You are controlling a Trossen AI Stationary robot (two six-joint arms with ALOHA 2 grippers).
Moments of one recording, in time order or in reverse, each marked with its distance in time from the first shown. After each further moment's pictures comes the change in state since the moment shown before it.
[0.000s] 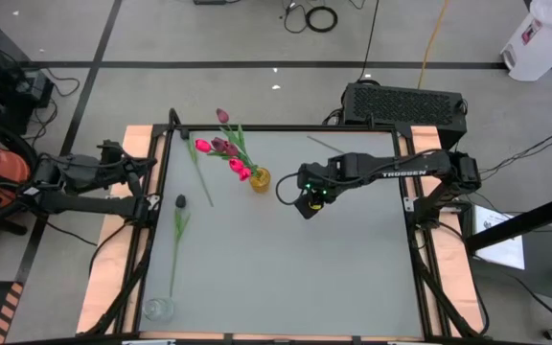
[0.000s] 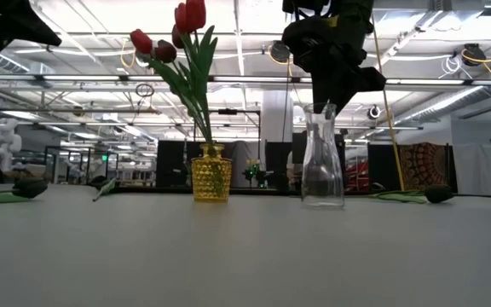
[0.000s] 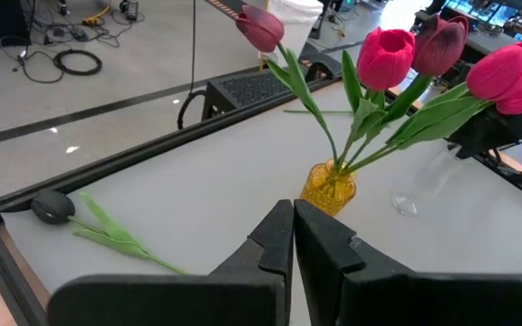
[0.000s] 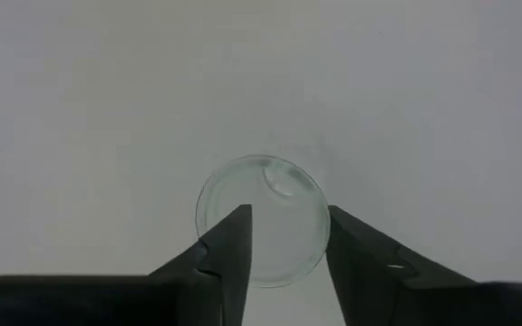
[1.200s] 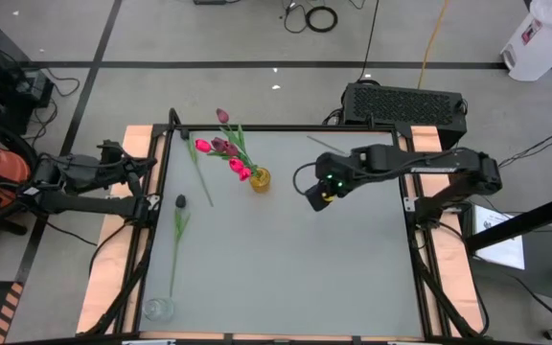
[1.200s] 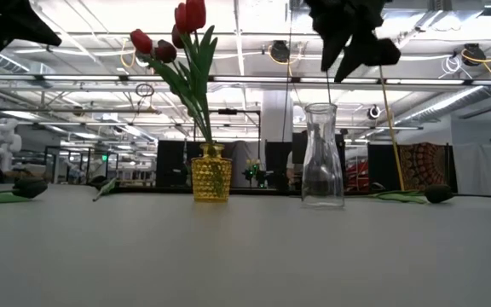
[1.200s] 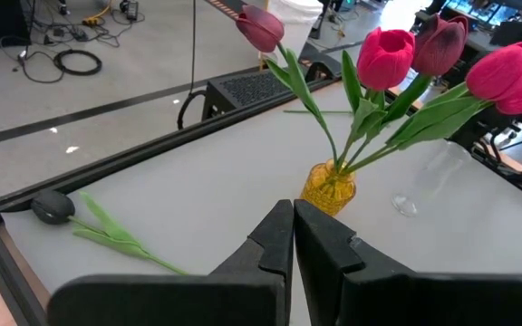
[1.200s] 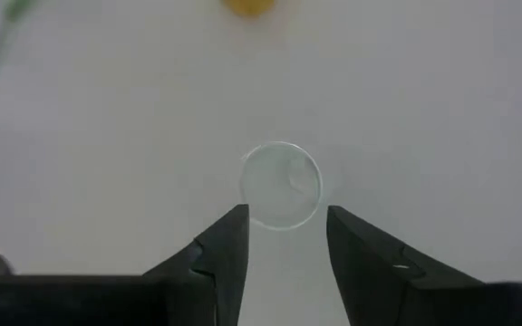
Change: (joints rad) left arm 0.000 0.000 0.000 0.000 0.000 0.000; right arm 0.000 -0.173 0.001 -0.017 0.004 0.063
